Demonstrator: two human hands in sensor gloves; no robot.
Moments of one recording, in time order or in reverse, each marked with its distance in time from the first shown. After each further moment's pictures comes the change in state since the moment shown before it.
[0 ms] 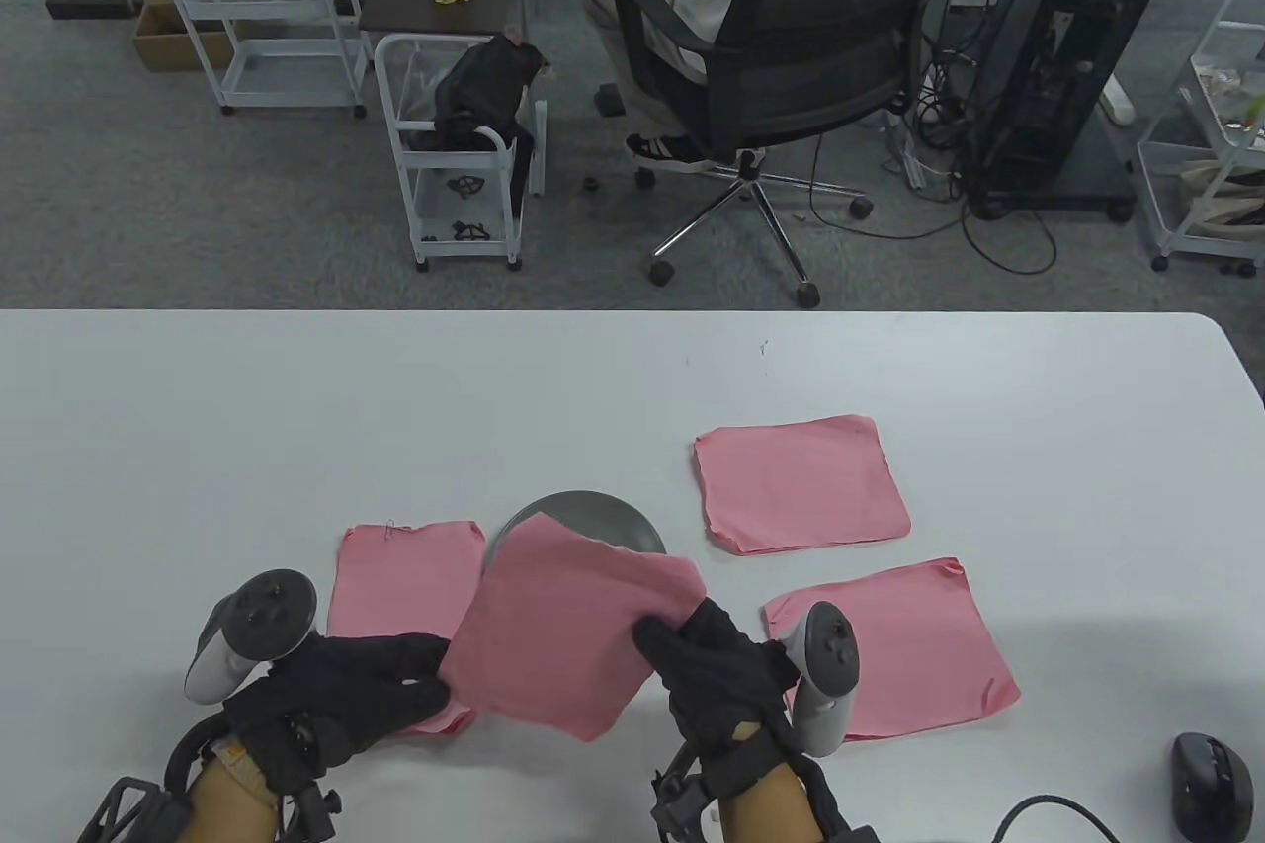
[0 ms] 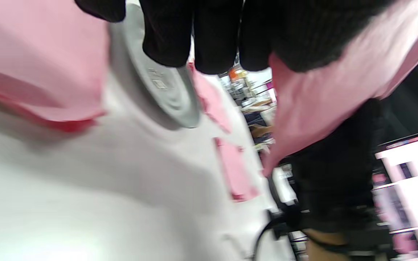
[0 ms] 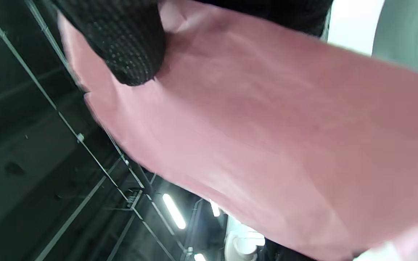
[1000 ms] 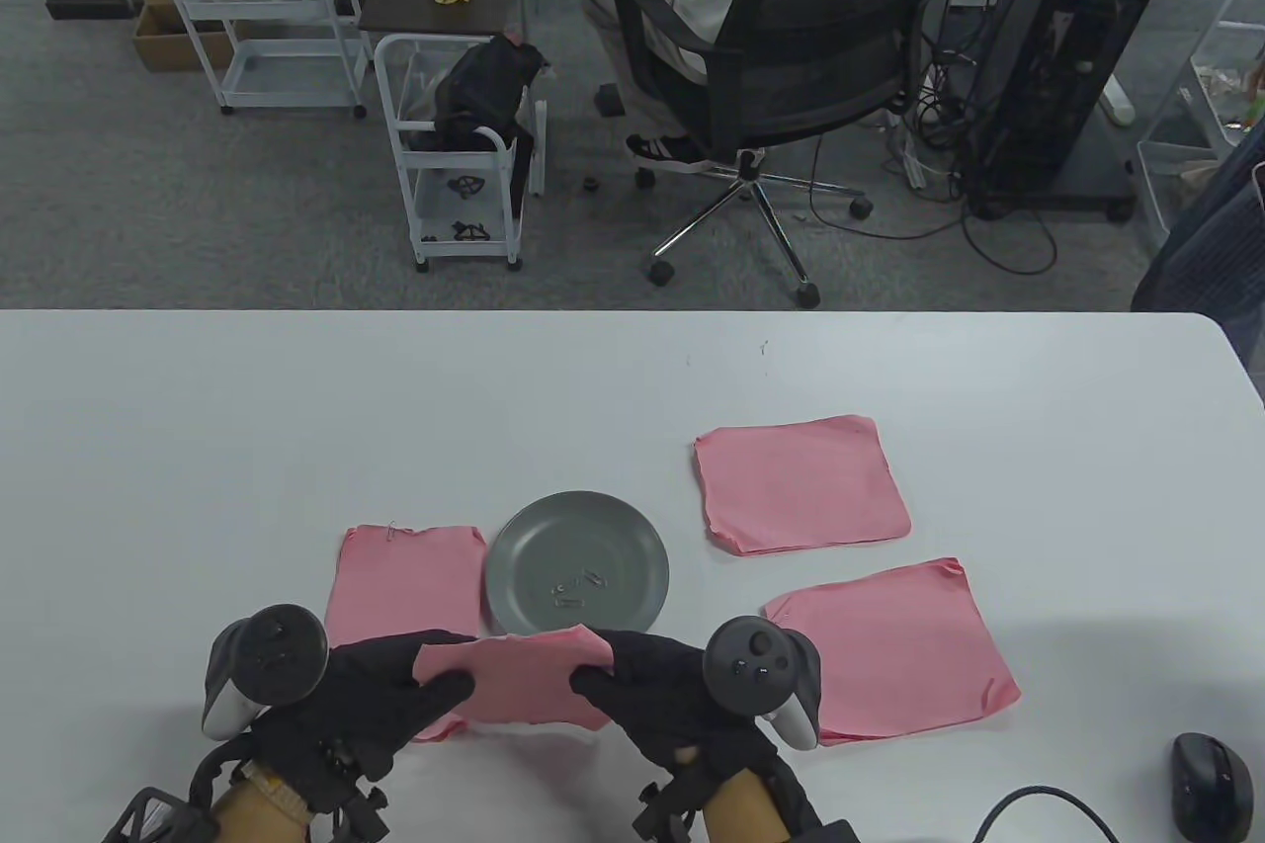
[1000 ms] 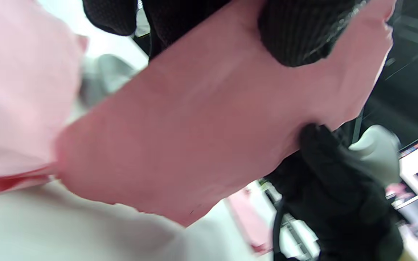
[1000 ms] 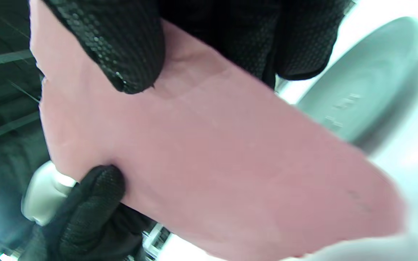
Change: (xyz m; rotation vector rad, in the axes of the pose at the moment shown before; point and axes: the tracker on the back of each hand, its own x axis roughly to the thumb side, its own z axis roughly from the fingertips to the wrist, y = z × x) left_hand 0.010 -0.020 -0.005 0.243 -0.066 -0.147; right_hand -0.022 0.020 -0.009 0.150 0.129 0.651
